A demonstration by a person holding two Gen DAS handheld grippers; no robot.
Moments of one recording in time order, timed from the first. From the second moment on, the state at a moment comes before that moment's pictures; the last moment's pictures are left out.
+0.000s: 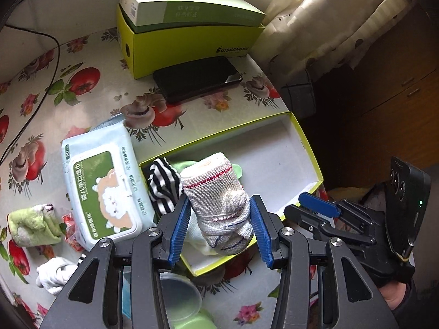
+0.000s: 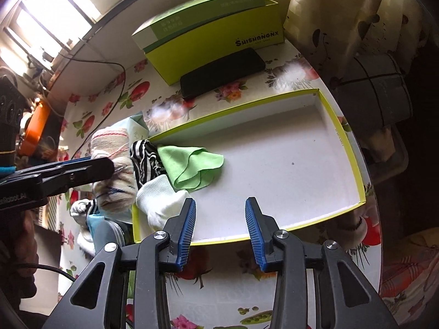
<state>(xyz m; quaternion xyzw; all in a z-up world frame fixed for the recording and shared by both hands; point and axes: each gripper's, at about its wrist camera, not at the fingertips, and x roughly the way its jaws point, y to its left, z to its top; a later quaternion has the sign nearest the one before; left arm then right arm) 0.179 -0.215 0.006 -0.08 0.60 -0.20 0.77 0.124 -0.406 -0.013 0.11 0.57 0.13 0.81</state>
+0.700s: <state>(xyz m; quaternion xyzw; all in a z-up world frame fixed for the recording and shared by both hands) 0.222 -0.257 -0.039 -0.06 0.63 -0.20 0.75 0.119 -0.420 -0.019 0.13 0.57 0.12 0.80</state>
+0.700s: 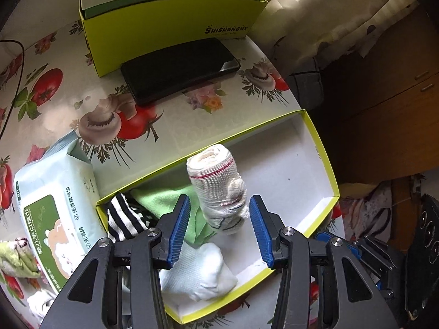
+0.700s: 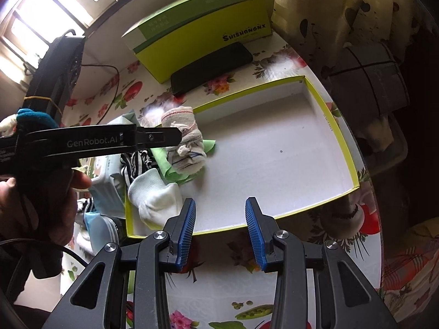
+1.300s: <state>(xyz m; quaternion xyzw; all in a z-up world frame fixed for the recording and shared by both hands) 0.177 -0.182 0.015 -0.12 0.59 -0.17 0.78 0.181 -0.372 -0.022 0.09 0.55 0.17 0.81</state>
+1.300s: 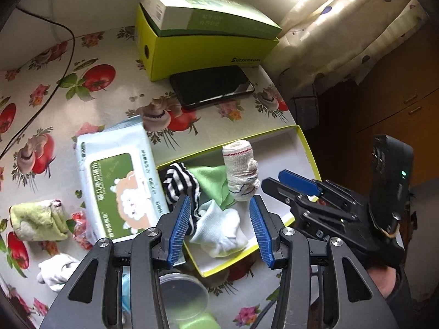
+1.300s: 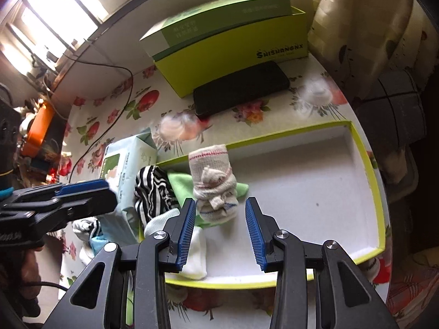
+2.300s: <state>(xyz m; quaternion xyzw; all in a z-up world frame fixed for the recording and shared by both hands) 0.124 -0.113 0.032 -0.15 0.56 -0.12 0.80 0.136 -0.334 0.030 0.05 0.55 0.20 0.81</state>
